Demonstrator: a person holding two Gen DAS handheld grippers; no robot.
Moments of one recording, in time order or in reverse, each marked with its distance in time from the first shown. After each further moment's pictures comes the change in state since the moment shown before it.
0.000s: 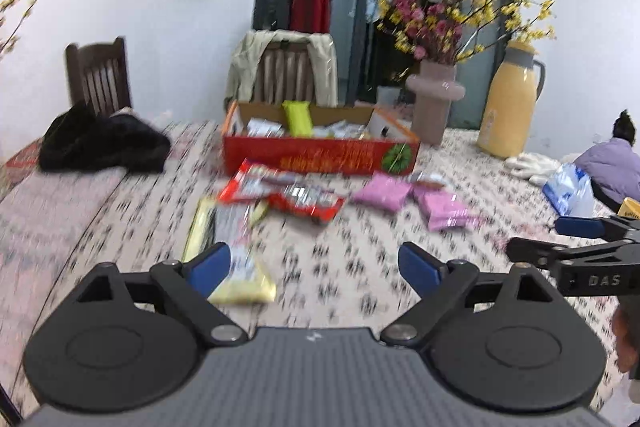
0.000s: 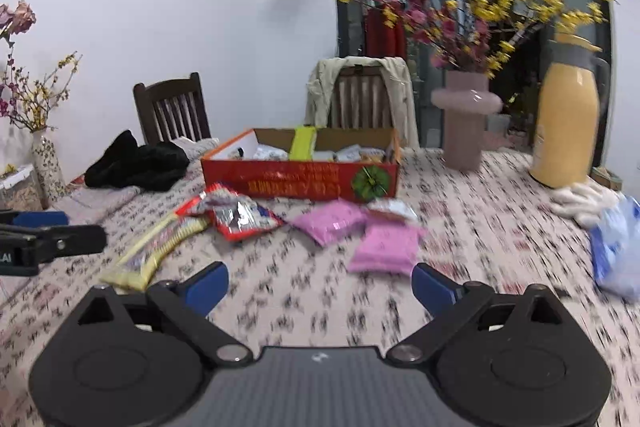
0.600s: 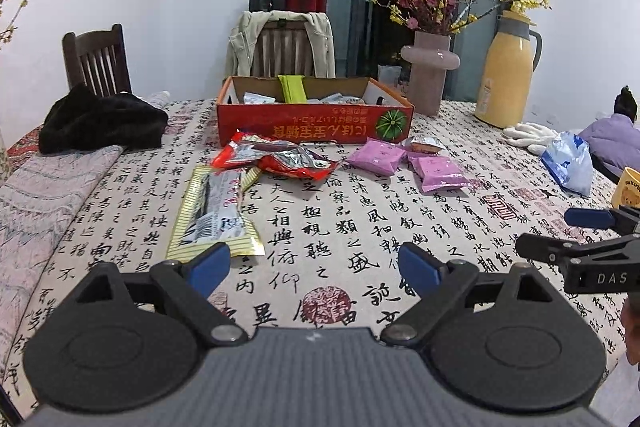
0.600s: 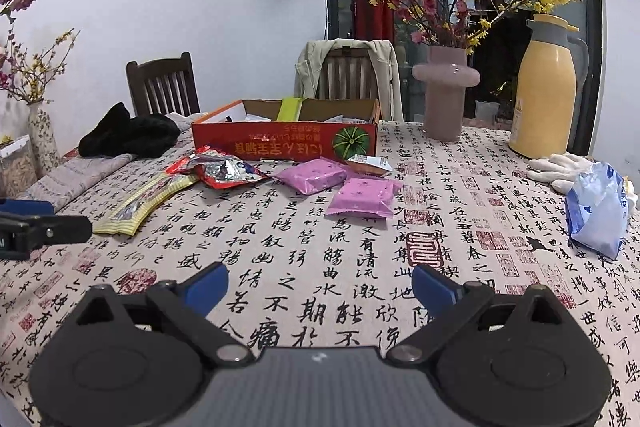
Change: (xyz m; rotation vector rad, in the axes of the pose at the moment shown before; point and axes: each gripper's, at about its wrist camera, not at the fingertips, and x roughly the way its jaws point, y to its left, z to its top) left arm 0.002 -0.014 -0.019 0.036 0.055 0.003; right arm -0.012 -0.012 -0.029 -0.009 0.038 -0.021
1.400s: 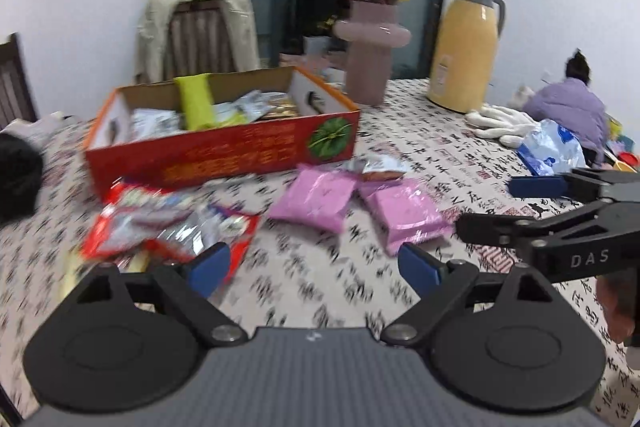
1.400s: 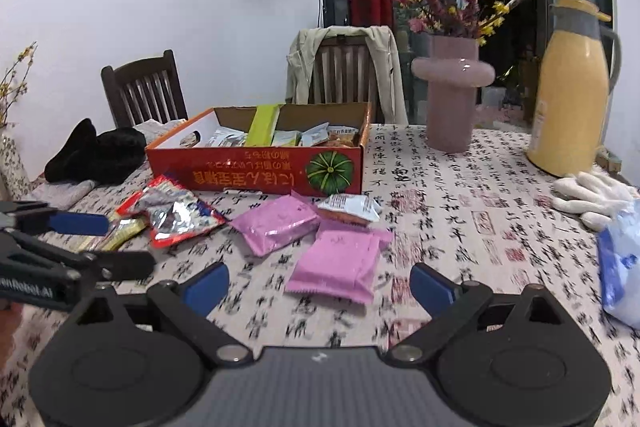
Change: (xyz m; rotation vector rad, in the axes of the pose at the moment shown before) left arm 0.148 -0.037 0.085 0.132 0.088 -0.218; right arm 0.109 -0.046 0.080 0.045 0.061 0.039
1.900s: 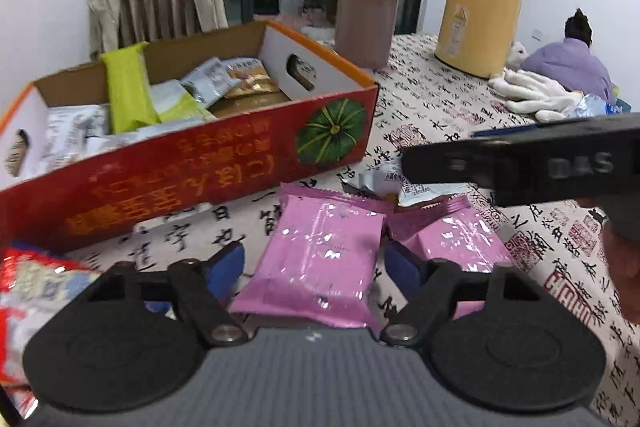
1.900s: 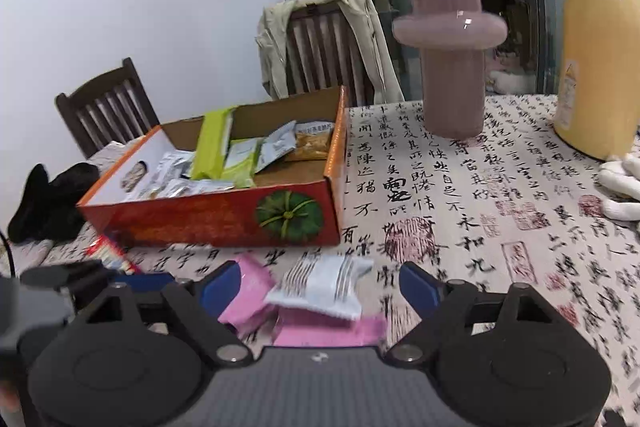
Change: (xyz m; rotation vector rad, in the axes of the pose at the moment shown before) left arm 0.141 0.011 0.039 0.049 0.137 -0.058; right arm 0.125 -0.045 0.062 0.136 0.095 0.006
